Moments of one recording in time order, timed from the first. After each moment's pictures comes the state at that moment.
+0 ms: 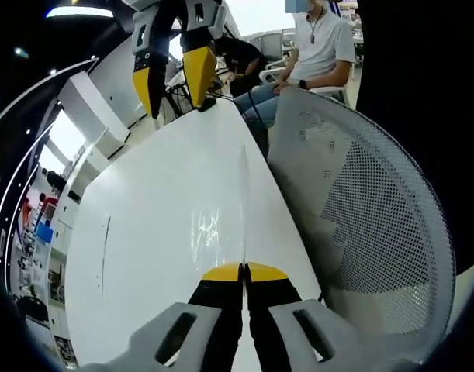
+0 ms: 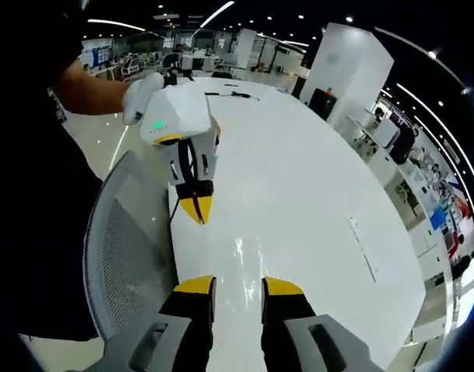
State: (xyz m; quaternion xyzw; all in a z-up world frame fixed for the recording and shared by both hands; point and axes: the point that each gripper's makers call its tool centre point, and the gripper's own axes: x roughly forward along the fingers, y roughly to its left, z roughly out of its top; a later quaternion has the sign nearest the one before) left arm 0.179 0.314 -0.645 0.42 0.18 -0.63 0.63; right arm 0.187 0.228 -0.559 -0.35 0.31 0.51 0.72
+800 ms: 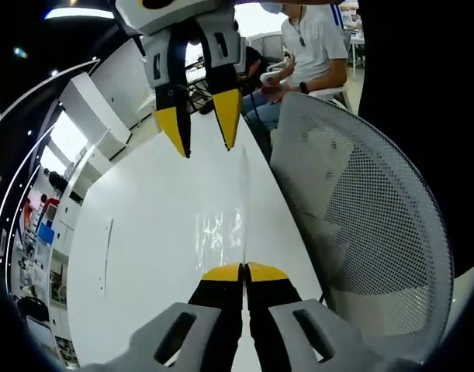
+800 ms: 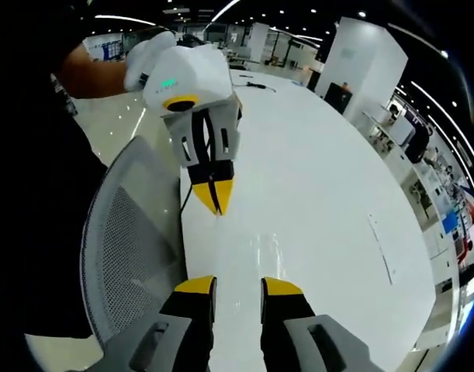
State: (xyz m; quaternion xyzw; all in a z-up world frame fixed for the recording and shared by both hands) left arm 0.181 0.310 -0.638 0.42 0.17 -0.63 0.63; right arm 0.177 0.239 -0.602 -0.36 0.33 0.54 0.69
